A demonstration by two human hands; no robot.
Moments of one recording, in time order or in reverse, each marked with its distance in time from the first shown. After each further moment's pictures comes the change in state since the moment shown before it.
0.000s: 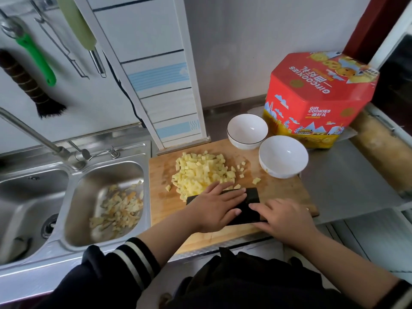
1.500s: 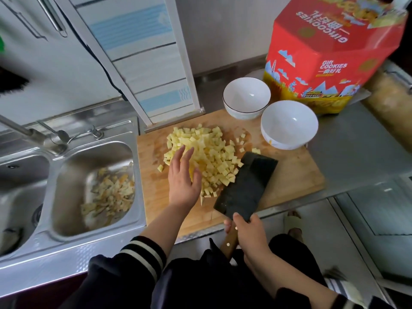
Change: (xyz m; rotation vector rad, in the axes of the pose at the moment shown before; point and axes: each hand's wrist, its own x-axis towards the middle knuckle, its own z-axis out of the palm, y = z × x) left_hand 0.000 -0.045 0.084 -0.537 0.758 -0.591; right_hand 0.009 -0.127 0.054 1.464 -0.018 1.782
